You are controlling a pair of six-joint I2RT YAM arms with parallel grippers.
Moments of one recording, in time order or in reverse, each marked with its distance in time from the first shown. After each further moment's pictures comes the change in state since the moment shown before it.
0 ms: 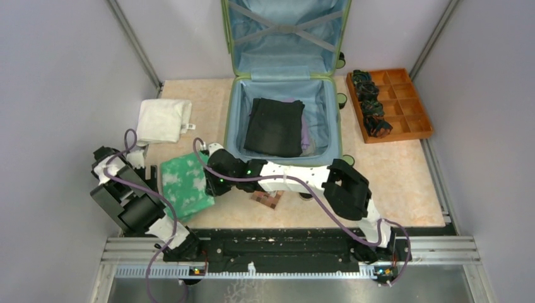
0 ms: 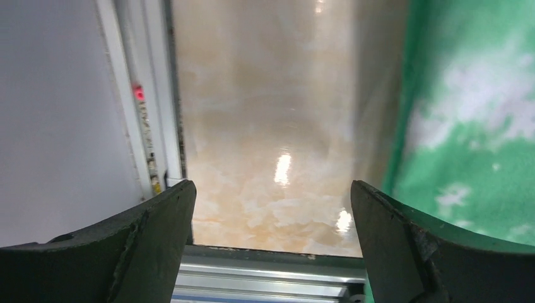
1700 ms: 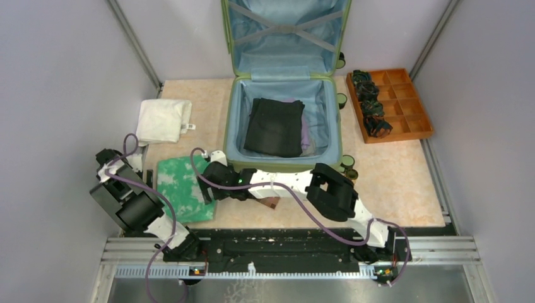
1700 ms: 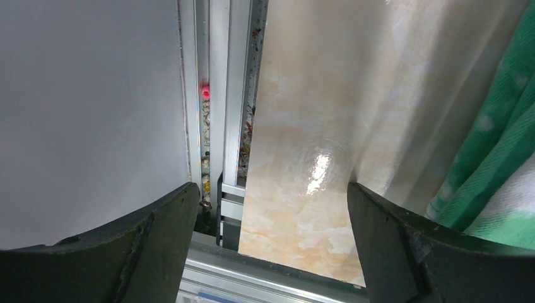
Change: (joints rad) left arm 0.002 0.025 -0.073 0.211 -0.185 0.016; right arm 0.035 0.124 0.026 -0.048 0.251 0.025
